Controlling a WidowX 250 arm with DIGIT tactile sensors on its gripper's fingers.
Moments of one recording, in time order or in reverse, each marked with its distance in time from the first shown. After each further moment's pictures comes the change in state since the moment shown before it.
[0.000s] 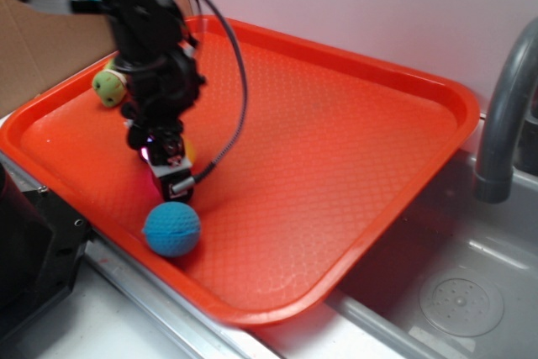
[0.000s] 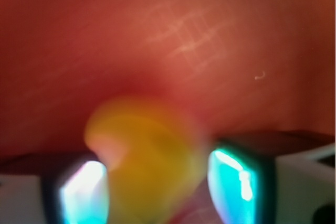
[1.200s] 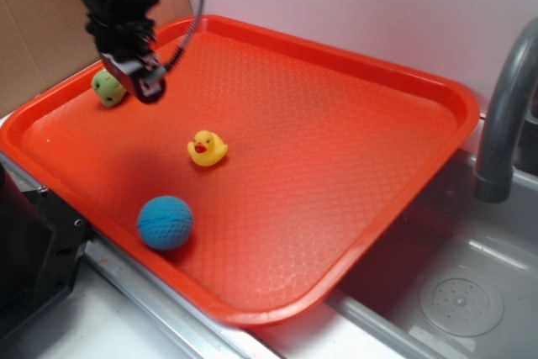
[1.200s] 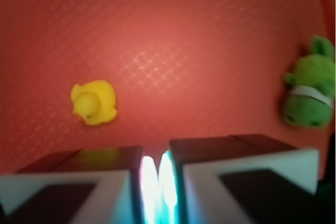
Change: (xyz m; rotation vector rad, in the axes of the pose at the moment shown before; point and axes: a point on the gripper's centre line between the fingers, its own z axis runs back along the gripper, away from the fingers) arm -0.001 0.015 0.074 0.024 -0.107 0.103
